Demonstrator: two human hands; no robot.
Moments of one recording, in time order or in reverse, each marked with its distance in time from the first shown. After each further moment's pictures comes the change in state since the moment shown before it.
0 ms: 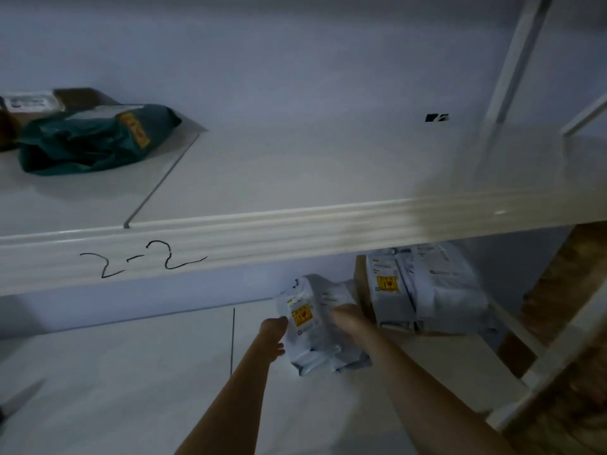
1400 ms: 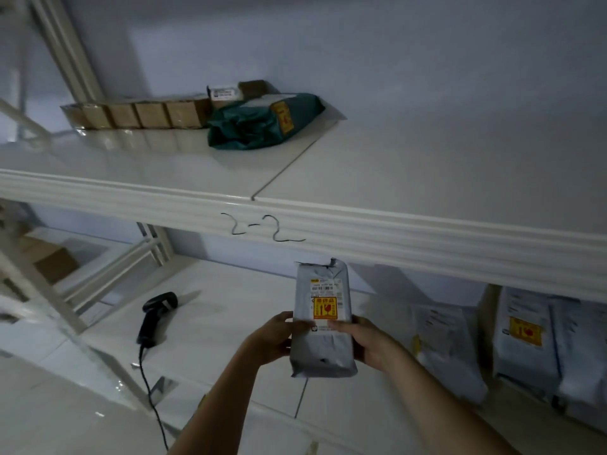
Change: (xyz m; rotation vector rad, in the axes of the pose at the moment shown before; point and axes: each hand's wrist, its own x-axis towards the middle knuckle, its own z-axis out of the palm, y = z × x) left_hand -0.057 -0.047 -0.142 -0.226 -0.028 0.173; right_hand -0.011 -0.034 0.117 0.504 -0.951 -0.111
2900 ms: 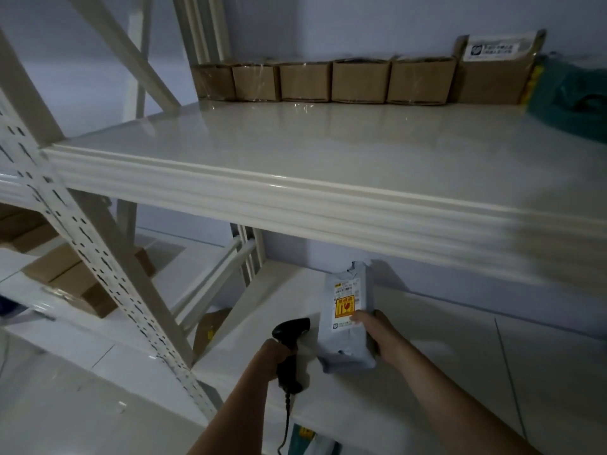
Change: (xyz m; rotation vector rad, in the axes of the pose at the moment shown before) left_hand 0.025 -0.003 -0.443 0.246 0.424 -0.338; right_hand 0.284 0.037 0.320 -0.216 0.339 -0.012
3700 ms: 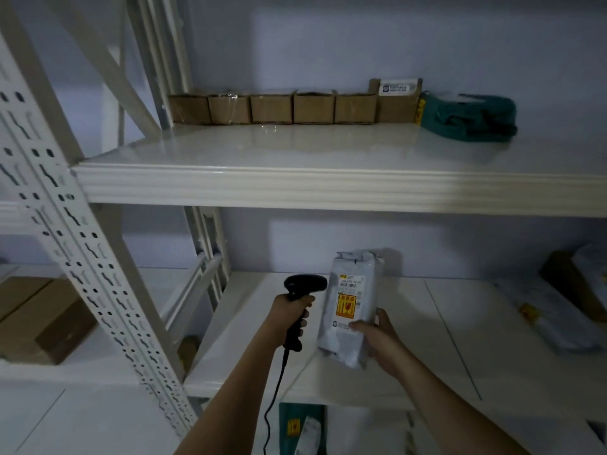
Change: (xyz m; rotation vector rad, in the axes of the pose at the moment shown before) left_hand -0.100 0.044 -0.011 -0.149 -0.338 0.426; right_hand -0.123 0.046 0.013 0.275 0.307 -0.146
